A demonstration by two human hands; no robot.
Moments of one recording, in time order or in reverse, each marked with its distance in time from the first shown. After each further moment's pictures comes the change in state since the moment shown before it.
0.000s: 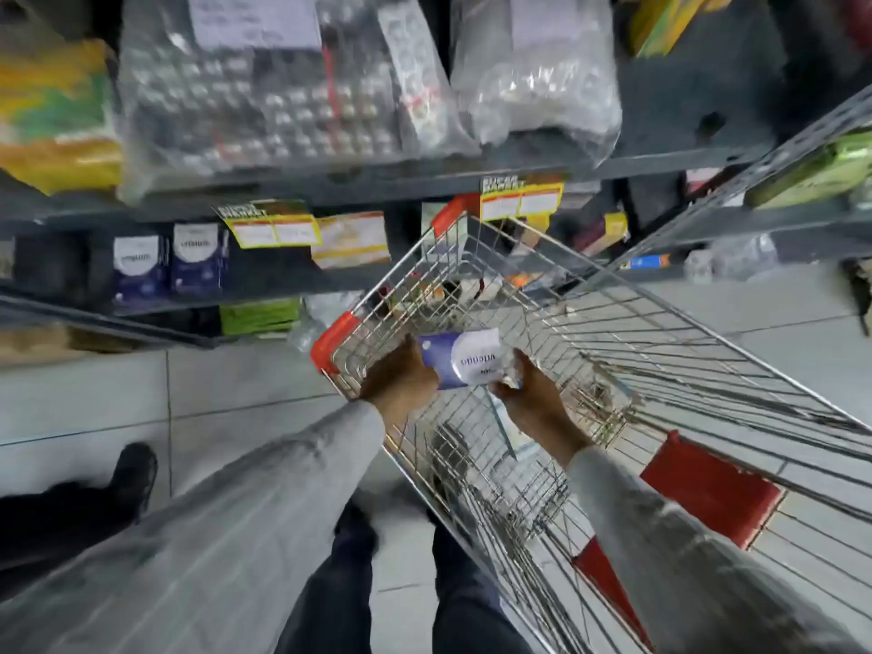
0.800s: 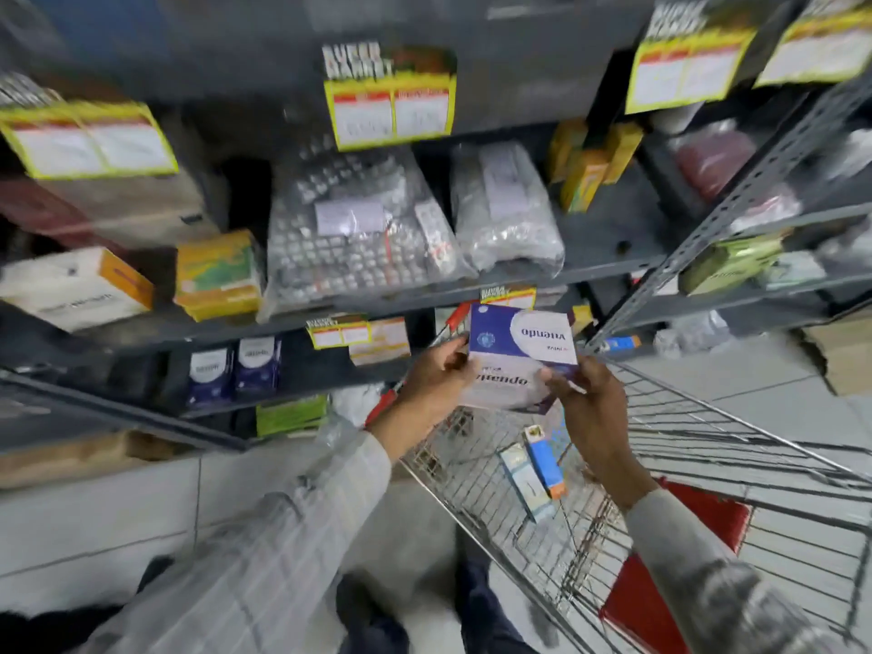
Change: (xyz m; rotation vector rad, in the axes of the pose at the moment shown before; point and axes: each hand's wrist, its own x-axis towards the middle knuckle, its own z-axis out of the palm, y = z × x) left_hand -0.107 0.053 -0.100 -0.644 0.051 0.466; right_hand -0.101 -0.095 -0.098 0.514 0.455 -0.333
